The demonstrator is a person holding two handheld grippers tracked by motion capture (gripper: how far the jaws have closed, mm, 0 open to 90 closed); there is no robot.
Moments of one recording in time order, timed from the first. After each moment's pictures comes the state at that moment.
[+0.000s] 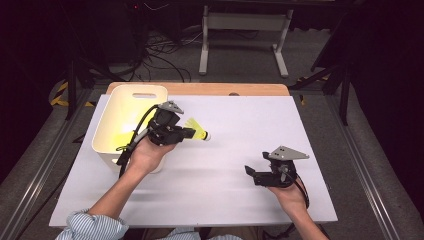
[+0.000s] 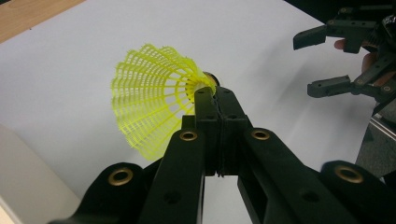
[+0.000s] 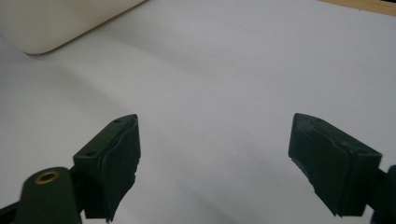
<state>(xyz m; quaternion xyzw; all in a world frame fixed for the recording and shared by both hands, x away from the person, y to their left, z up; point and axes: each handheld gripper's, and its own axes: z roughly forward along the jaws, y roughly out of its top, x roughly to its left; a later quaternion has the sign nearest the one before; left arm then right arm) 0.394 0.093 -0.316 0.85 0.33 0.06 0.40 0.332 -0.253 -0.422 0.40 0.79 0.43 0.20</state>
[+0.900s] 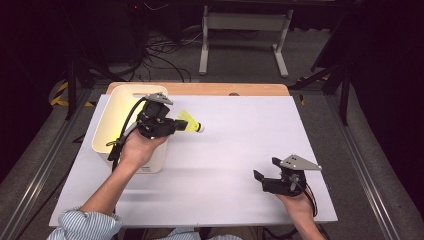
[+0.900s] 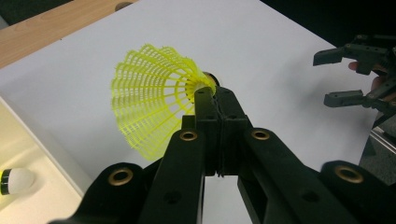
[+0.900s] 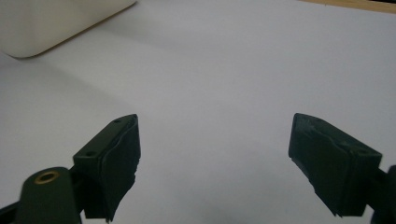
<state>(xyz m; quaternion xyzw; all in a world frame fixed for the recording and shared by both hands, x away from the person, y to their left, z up) 0.399 0.114 -0.300 0.84 0.34 0.07 0.41 0.312 -0.275 -0.431 0.42 0.76 0.44 0.22</state>
